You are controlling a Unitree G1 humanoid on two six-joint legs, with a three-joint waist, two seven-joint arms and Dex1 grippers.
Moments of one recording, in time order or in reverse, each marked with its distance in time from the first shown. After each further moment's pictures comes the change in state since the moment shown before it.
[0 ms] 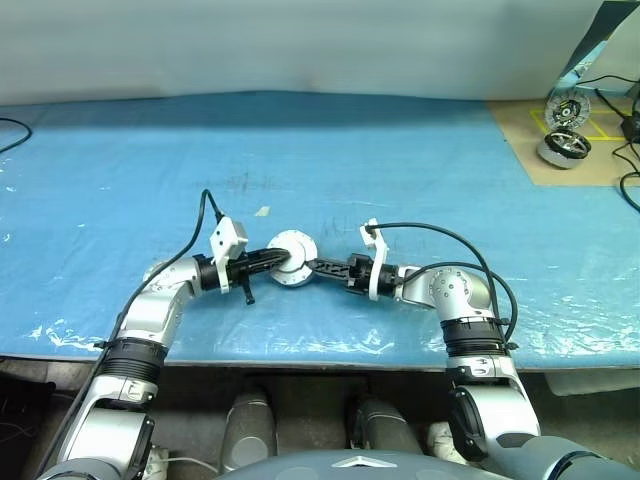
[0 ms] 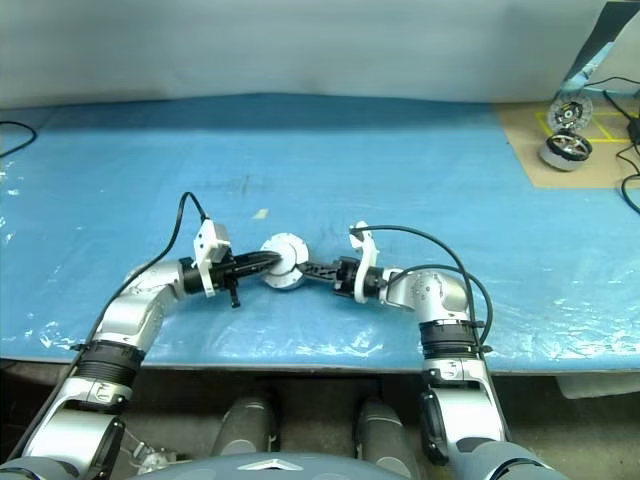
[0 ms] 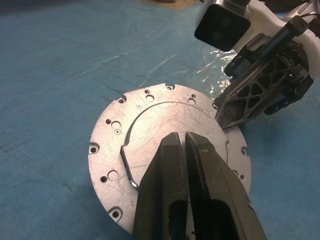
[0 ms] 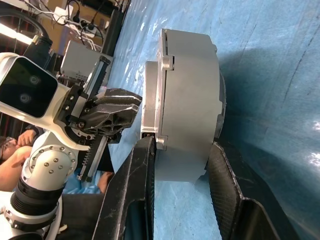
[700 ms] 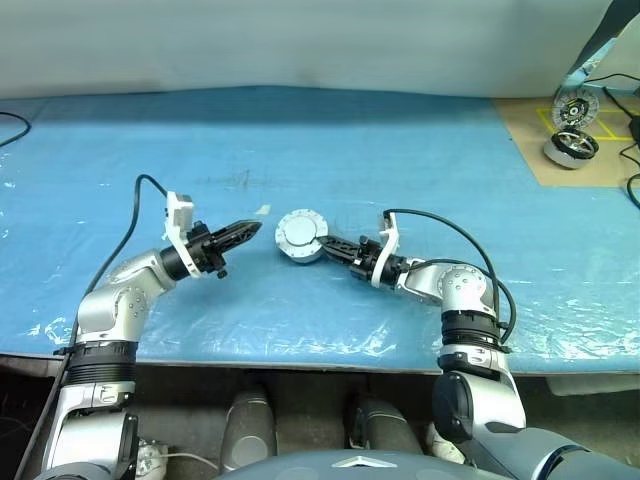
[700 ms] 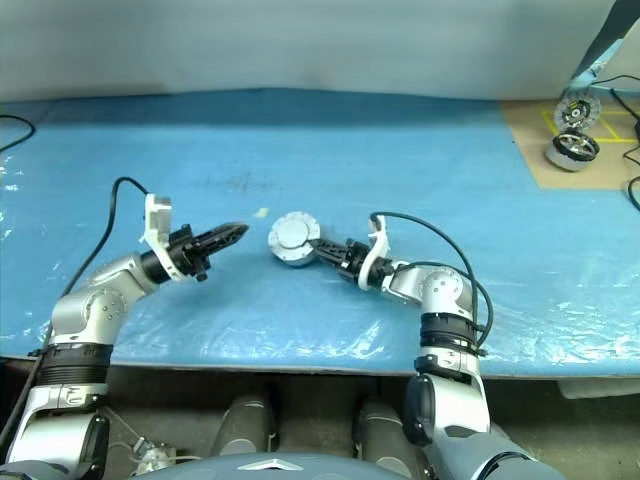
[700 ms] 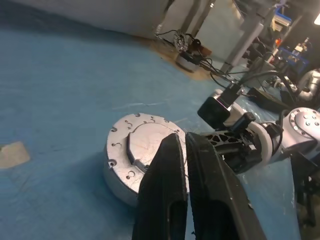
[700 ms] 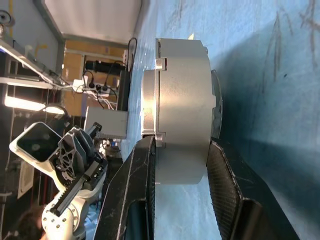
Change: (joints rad) left arm 0.009 0.029 0.269 -0.134 -0.367 0.431 0.097; right arm -0.060 0.094 -0.304 0.098 0.154 0.063 -0.208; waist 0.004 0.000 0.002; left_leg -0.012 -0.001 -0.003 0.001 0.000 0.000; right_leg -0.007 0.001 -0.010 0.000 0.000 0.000
